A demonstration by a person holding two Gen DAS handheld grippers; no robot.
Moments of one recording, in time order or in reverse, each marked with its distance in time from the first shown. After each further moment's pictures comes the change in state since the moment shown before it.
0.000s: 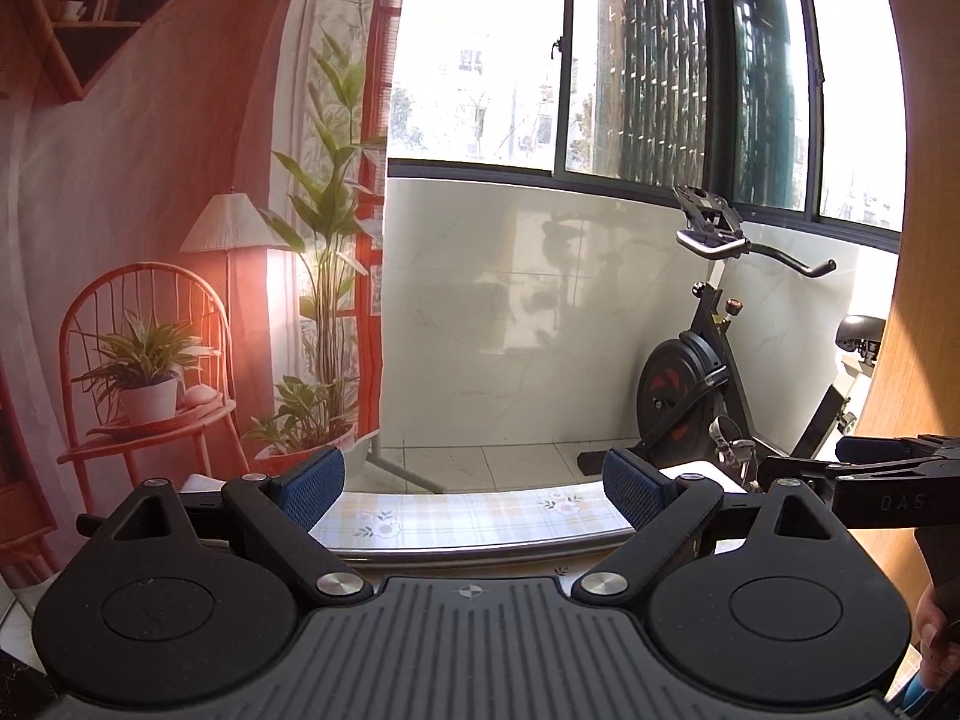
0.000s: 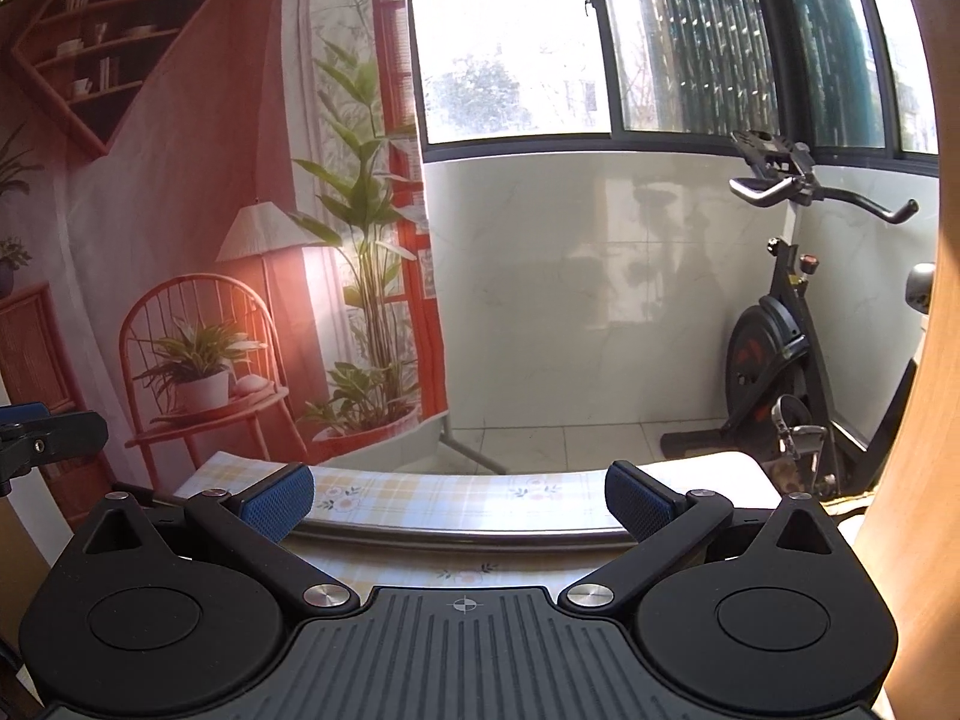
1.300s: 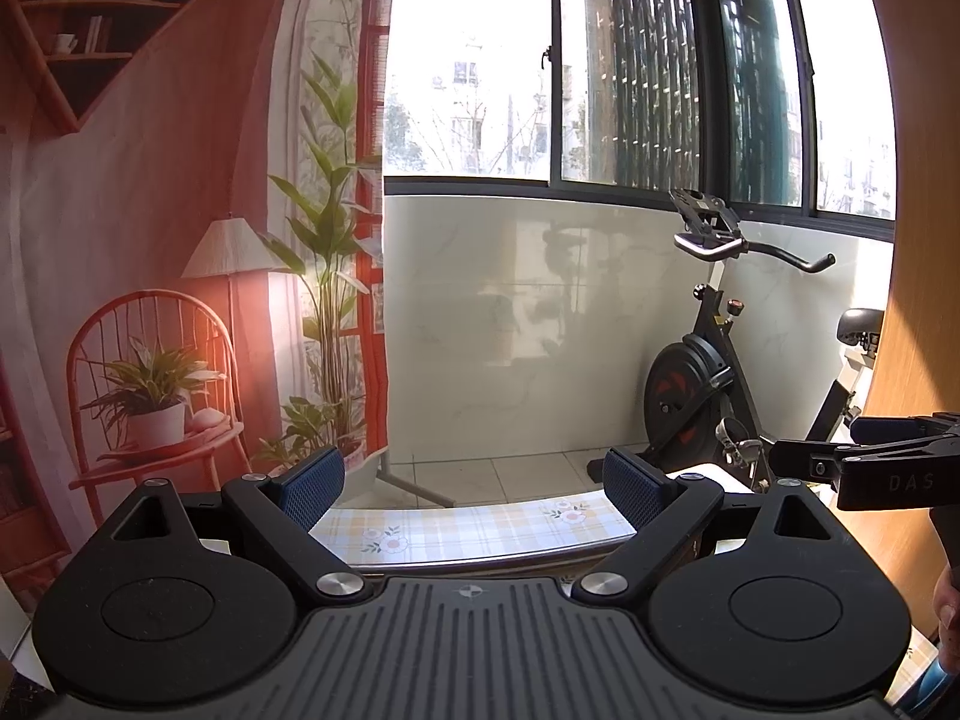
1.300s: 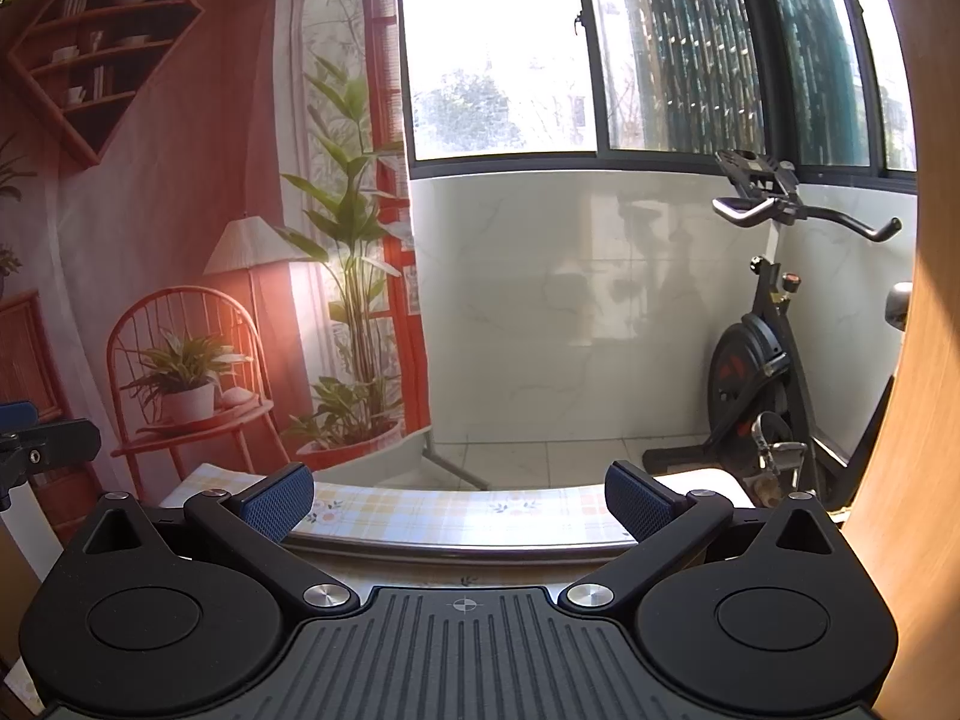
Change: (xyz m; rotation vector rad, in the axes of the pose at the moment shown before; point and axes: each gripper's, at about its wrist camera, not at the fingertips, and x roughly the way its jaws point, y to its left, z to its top) left arm -0.002 -0.004 0.008 0.036 -0.022 0.015; right arm -0.010 -0.005 0.004 -0.010 -0.024 -0.030
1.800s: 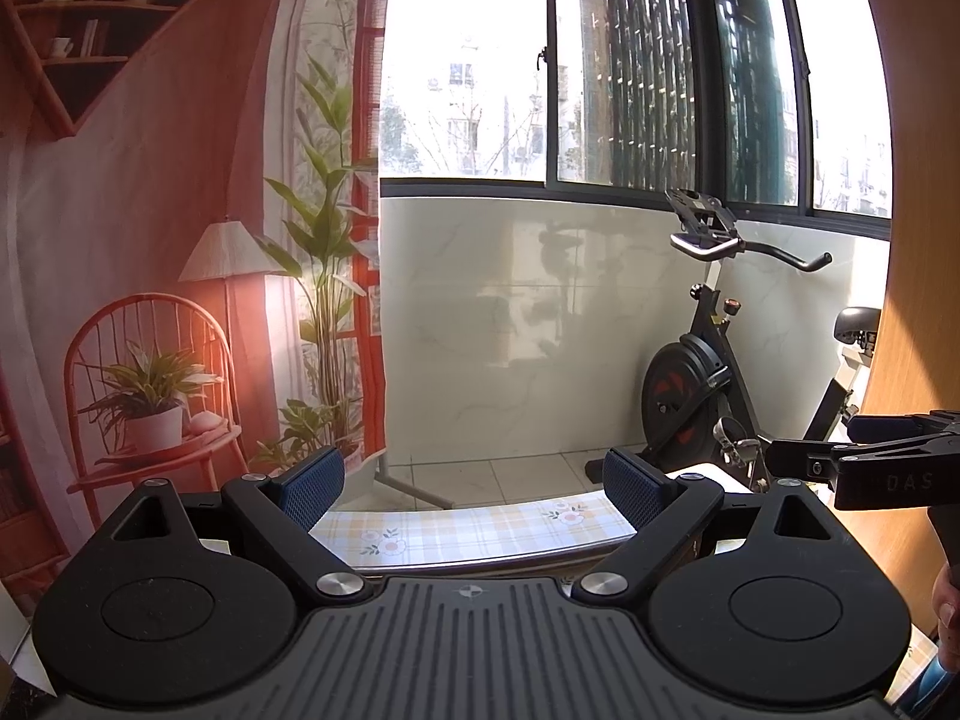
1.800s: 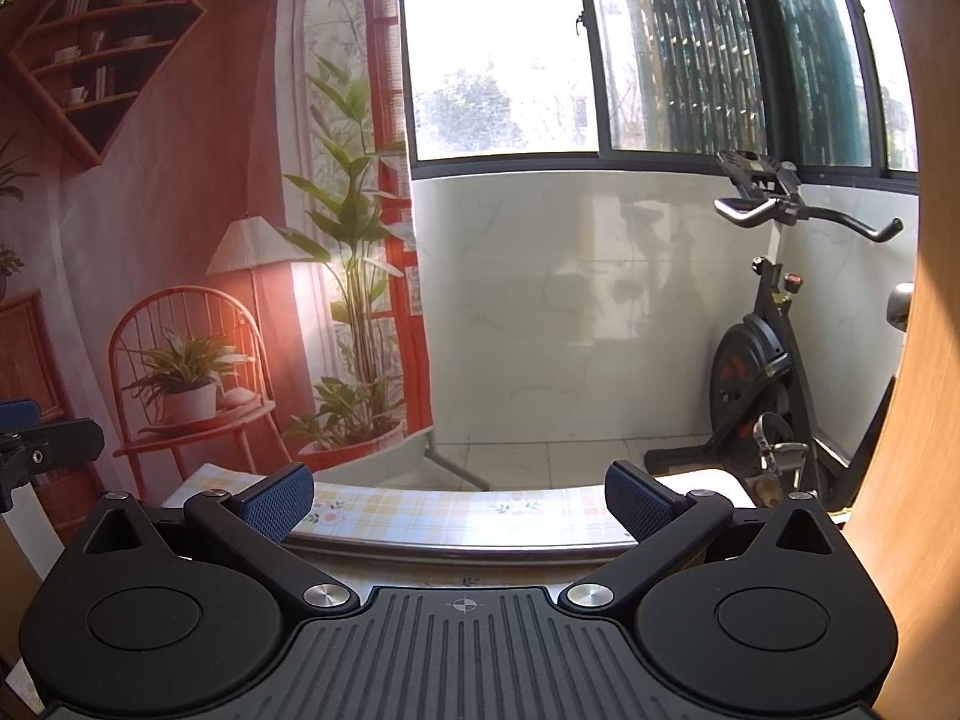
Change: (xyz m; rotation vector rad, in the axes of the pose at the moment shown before) left arm -0.002 -0.003 0.001 0.008 -0.003 -0.006; right arm 0.000 0.001 0.000 0.000 0.000 -0.001
